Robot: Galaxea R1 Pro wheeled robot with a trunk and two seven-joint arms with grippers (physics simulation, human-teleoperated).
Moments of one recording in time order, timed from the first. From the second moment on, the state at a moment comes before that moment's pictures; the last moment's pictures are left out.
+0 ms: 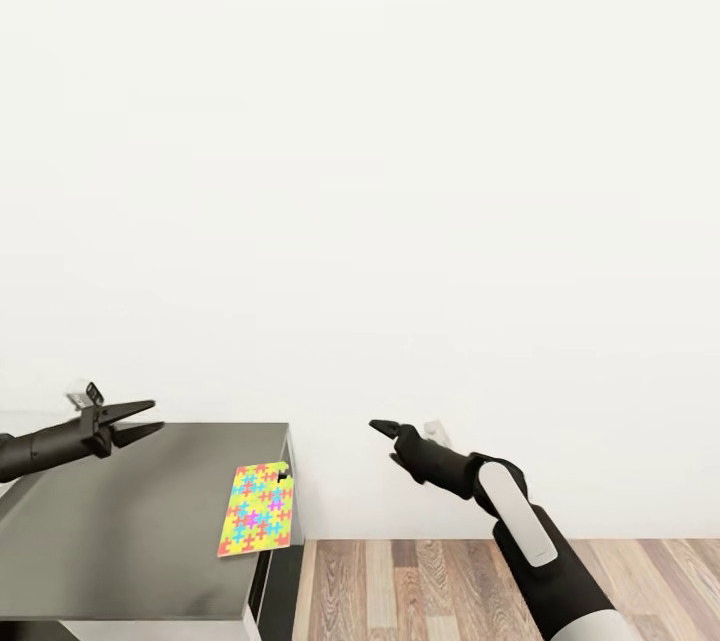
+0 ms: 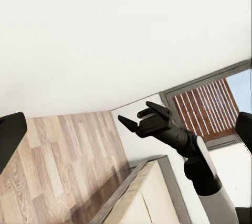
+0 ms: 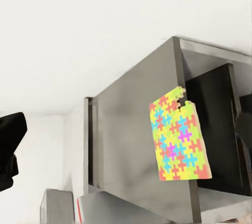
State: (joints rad) left arm -0.67 0.59 0.16 -0.66 0.30 0.93 -1.57; right arm -0.45 0.01 0.19 -1.16 -1.23 0.69 -0.06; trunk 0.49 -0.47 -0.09
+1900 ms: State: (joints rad) left arm -0.67 0.58 0.16 -0.66 0.35 0.93 -1.57; right arm -0.46 0.05 0.19 -0.99 -1.23 0.69 -0.02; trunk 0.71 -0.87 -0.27
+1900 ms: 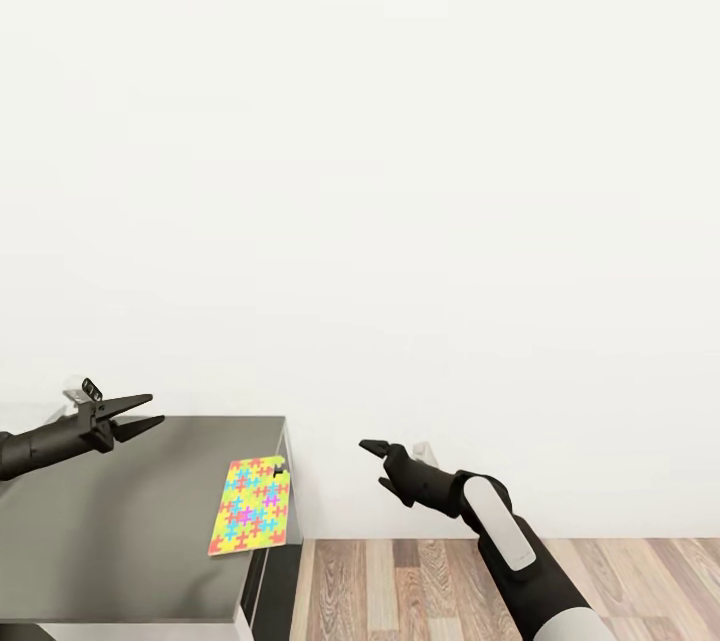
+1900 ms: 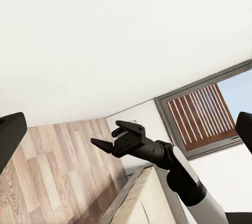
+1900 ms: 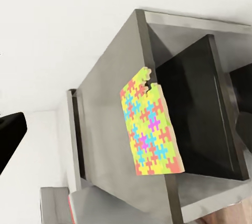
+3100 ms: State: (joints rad) left arm -0.67 0.51 -0.01 -0.92 0.35 0.99 -1.57; right arm -0.46 0.06 0.25 -0.99 -1.24 0.69 0.07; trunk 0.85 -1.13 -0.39
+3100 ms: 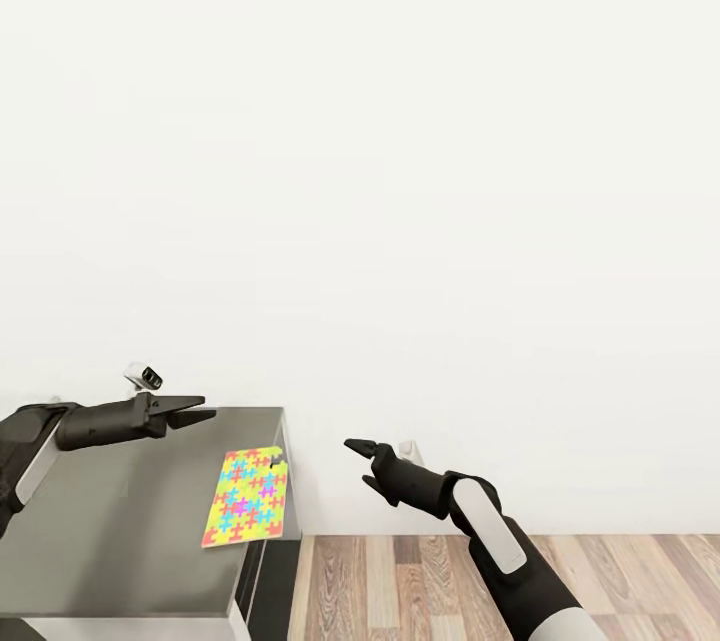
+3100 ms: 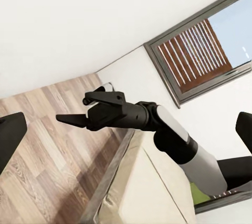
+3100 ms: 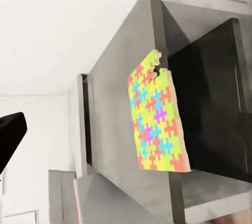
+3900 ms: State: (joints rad) left arm -0.67 0.51 0.00 -0.92 0.36 0.99 -1.57; right arm -0.47 0.06 0.25 -0.99 -1.24 0.69 0.07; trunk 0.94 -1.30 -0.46
